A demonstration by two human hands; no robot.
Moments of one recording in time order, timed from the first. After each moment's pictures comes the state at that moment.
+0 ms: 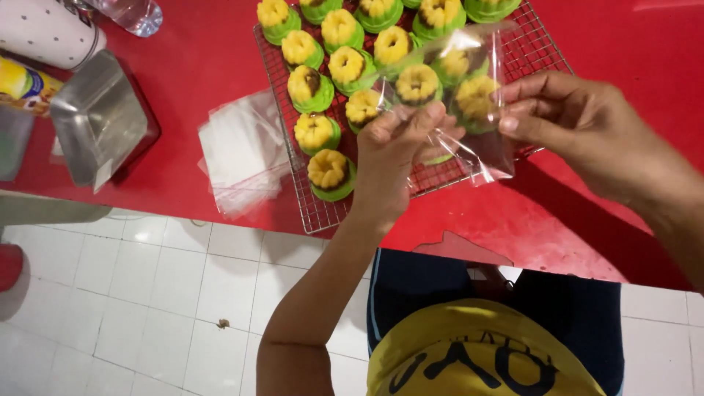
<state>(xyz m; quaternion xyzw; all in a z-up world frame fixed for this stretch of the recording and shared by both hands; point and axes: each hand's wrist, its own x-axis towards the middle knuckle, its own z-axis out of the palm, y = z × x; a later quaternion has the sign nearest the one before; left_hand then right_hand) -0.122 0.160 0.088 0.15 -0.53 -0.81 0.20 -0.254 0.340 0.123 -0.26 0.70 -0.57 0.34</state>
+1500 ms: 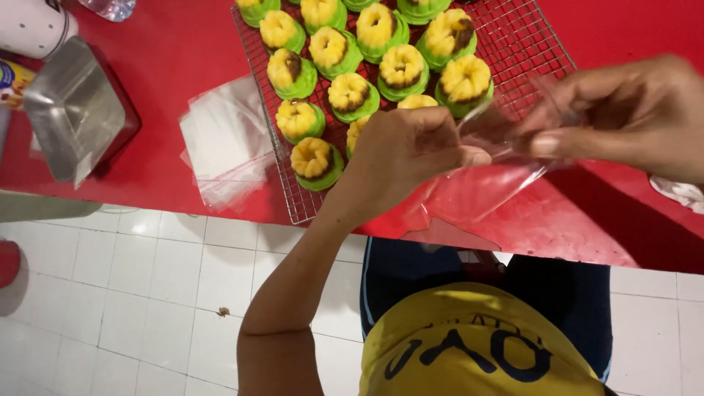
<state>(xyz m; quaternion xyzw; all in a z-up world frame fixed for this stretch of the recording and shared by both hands) -0.113 0.167 0.140 0.02 -0.89 -0.46 0.08 -0.266 0.381 0.139 -0.42 0.73 -0.46 0.27</state>
